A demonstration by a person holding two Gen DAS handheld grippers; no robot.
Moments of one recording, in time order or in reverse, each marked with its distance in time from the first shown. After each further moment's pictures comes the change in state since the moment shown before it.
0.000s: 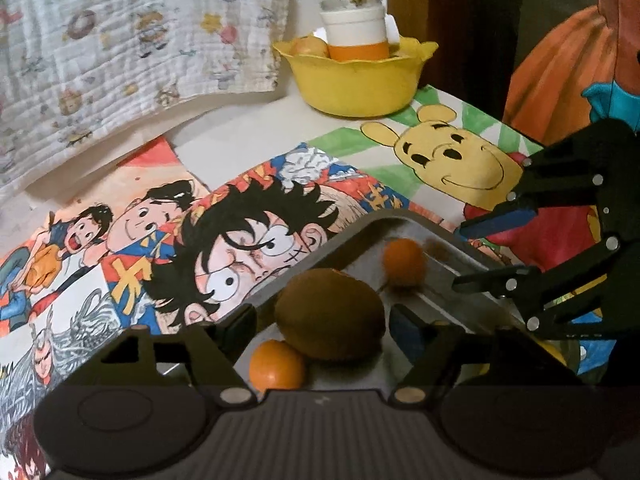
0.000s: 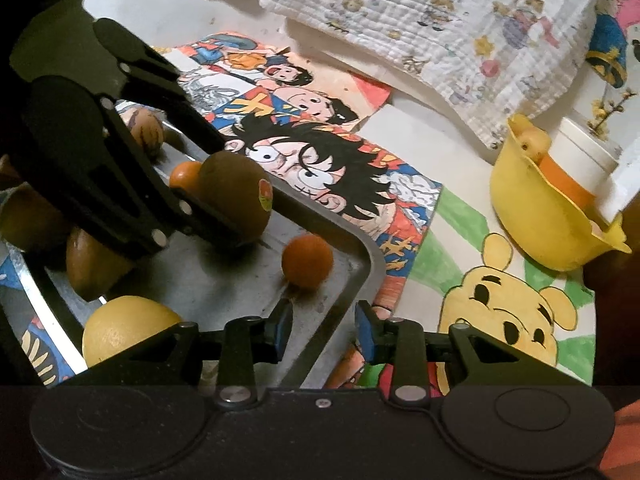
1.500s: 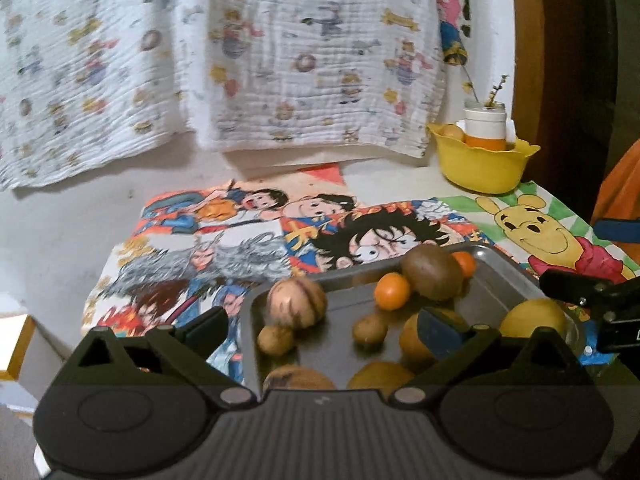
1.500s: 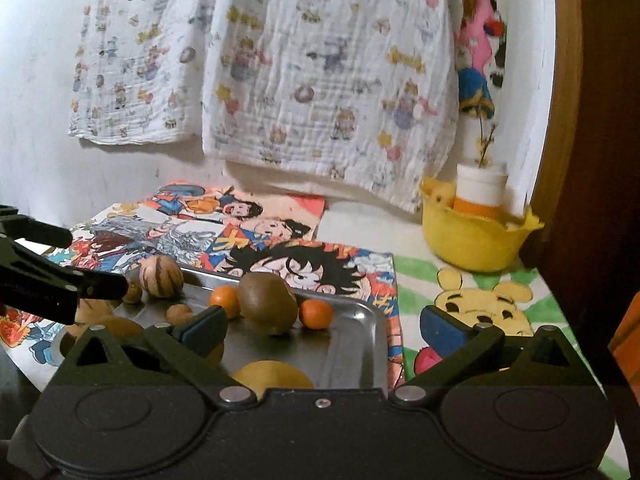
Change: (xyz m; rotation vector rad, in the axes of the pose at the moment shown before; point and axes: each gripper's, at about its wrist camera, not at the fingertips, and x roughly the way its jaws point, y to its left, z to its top) left arm -0.126 -0.001 -0.110 -0.334 -0.252 0.331; right arm -0.091 0.067 -0.031 0.336 -0.387 -0.179
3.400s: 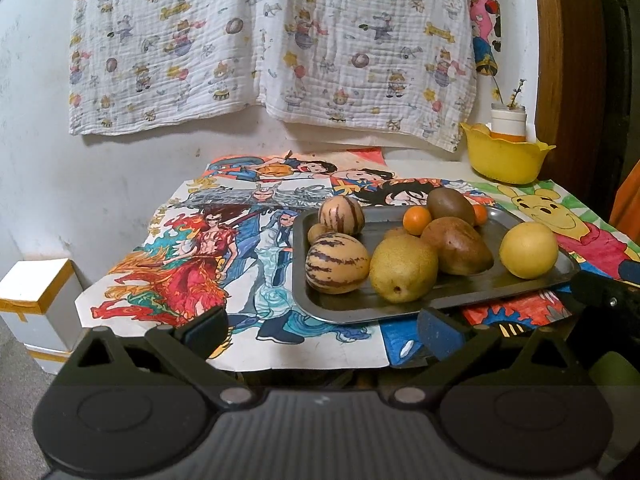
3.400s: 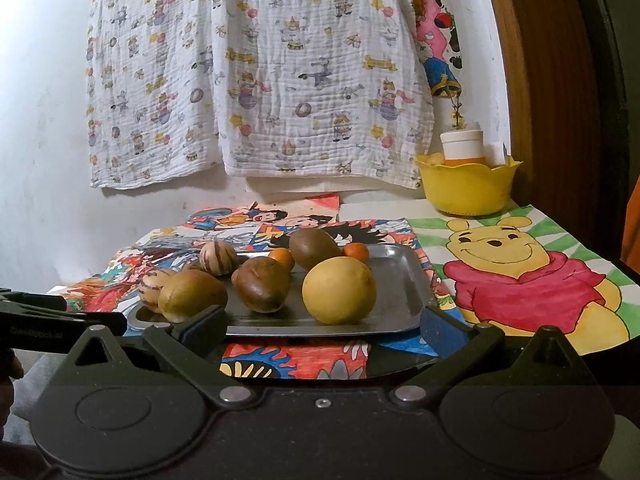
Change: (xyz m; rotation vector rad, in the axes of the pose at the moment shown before) left arm -0.070 -0.001 -0.099 -0.115 -0.054 0.111; right arm -0.073 0.022 -0.090 0.211 -0.102 0.050
